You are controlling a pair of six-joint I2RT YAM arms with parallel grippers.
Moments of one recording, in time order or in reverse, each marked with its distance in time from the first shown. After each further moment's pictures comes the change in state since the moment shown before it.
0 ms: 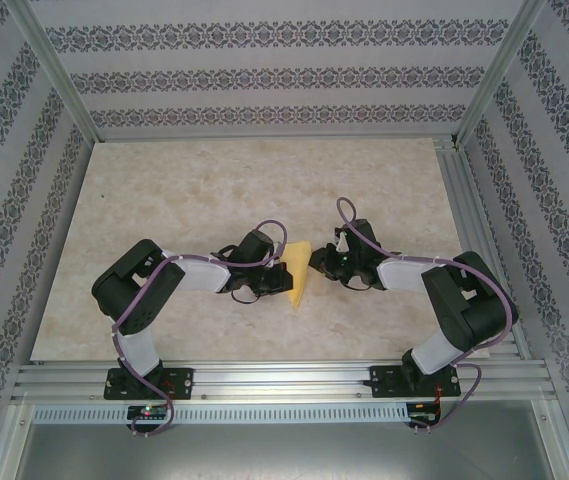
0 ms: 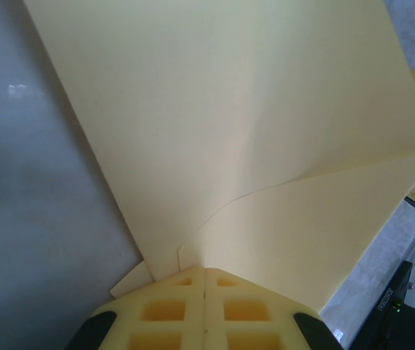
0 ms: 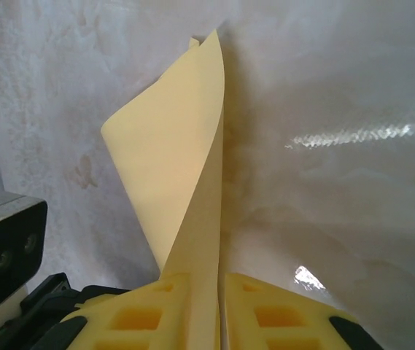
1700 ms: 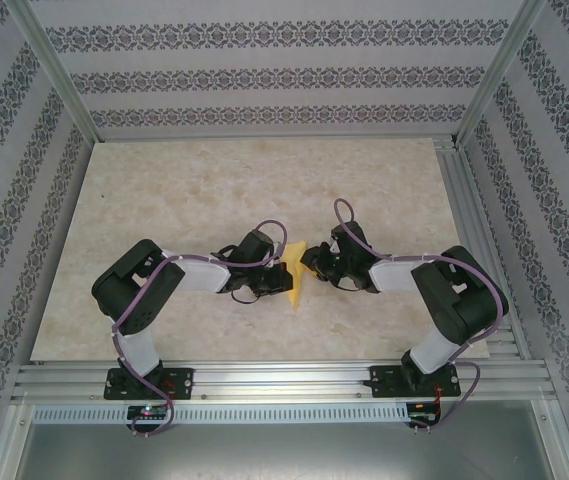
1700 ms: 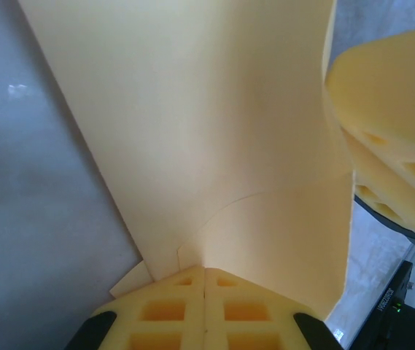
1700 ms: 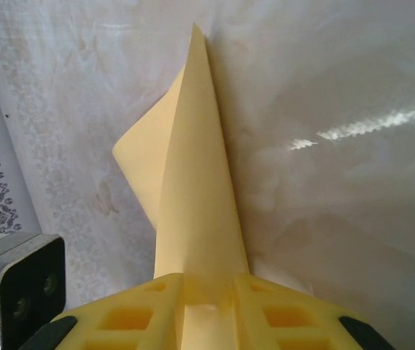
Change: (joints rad) left arm 0.000 -0.001 0.000 -0.001 0.000 0.000; right arm 0.066 0.056 -0.001 0.128 0.053 0.227
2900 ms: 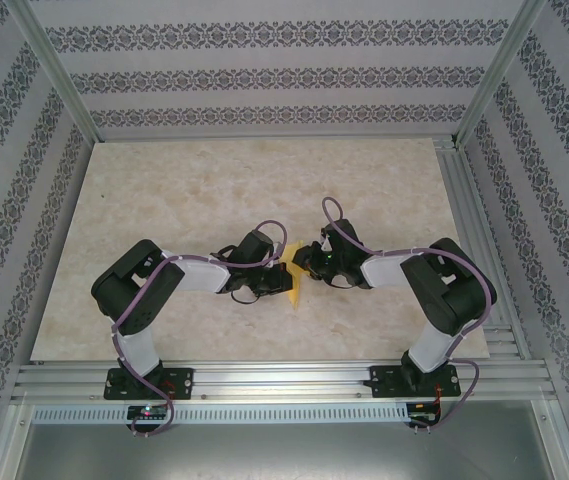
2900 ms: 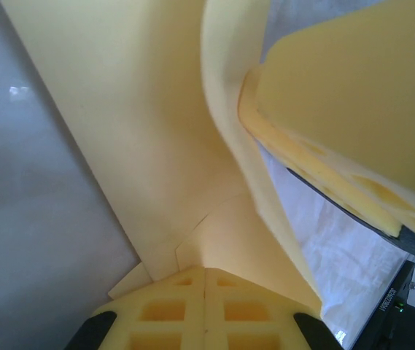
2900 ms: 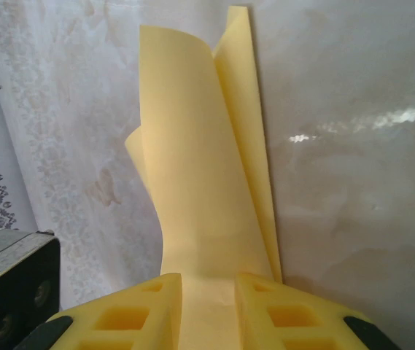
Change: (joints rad) left arm 0.000 -0.002 -0.004 0.003 -0.004 0.007; right arm 0.032 0.079 0.059 0.011 -0.024 -0.048
